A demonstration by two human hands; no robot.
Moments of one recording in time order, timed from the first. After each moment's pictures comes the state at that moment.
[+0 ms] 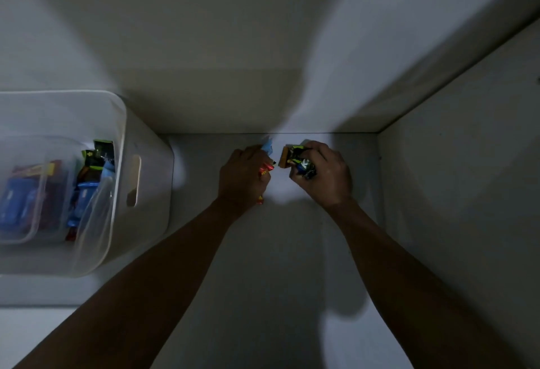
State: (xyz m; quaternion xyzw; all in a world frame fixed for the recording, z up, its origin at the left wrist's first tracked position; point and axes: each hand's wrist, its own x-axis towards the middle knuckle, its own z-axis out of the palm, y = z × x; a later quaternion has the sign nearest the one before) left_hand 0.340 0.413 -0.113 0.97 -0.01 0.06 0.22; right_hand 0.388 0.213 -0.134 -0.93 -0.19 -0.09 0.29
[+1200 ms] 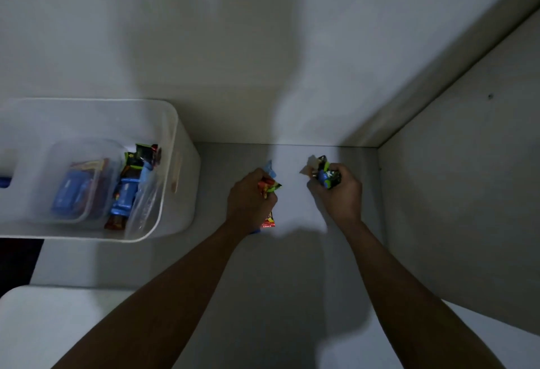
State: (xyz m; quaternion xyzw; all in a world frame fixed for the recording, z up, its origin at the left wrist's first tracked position) left_hand 0.287 0.407 -0.046 0.90 0.18 -0.03 0.39; right_hand 0.344 0.218 -0.070 -0.85 0.08 0.05 0.52
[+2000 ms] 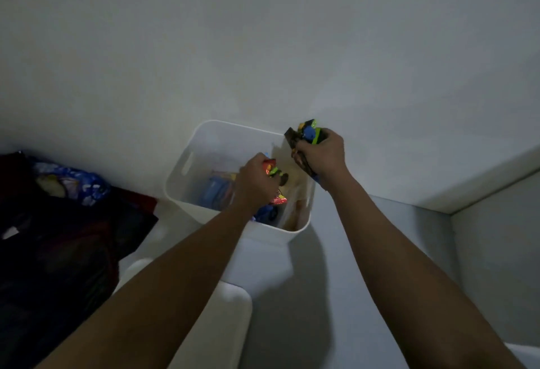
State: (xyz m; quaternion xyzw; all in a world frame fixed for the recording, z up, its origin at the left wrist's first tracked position) left_hand 0.220 0.629 0.079 0.87 0.26 0.10 0.40; right_hand 0.322 0.514 0.116 -0.78 -0.02 0.13 0.61
